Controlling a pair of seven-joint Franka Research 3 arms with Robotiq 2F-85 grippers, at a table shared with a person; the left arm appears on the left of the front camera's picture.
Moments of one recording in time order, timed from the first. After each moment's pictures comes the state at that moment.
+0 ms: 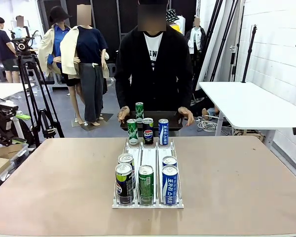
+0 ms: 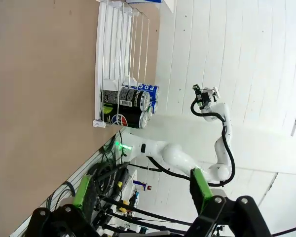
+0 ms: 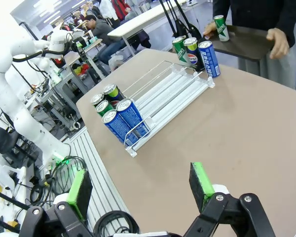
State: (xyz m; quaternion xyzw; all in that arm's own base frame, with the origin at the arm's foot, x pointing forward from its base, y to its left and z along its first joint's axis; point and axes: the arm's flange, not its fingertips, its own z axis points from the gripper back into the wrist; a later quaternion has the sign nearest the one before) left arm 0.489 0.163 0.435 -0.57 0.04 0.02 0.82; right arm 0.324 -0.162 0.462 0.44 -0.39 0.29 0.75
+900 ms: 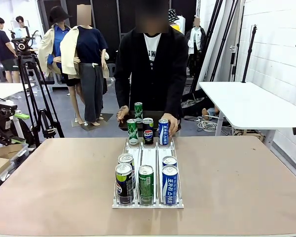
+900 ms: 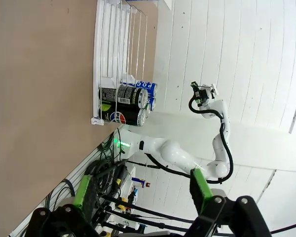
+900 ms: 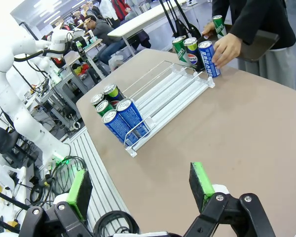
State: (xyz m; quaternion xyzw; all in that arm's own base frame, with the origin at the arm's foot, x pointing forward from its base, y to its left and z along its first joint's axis) left arm 0.491 0.164 0.435 -0.58 0.05 0.02 0.82; right arm 0.324 -0.162 0.462 0.44 -0.39 0.29 0.75
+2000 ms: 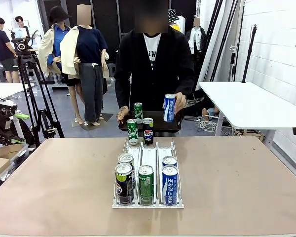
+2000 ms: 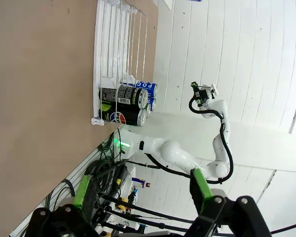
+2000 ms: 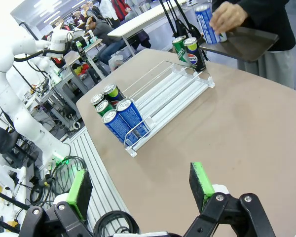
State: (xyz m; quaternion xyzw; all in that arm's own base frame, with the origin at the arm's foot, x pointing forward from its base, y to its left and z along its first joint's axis) left arm 0.492 0.164 0.435 -0.58 0.05 0.02 0.82; right arm 0.324 -0.162 0.462 0.44 -0.39 0.29 0.75
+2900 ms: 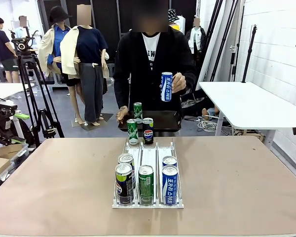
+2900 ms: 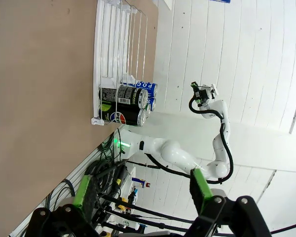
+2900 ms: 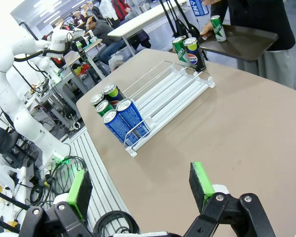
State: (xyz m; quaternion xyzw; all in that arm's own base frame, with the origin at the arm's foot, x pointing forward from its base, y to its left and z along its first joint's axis) left arm 0.492 0.164 0.435 -0.58 0.05 0.02 0.82; right arm 0.324 -0.162 0.462 0.44 -0.39 0.29 0.75
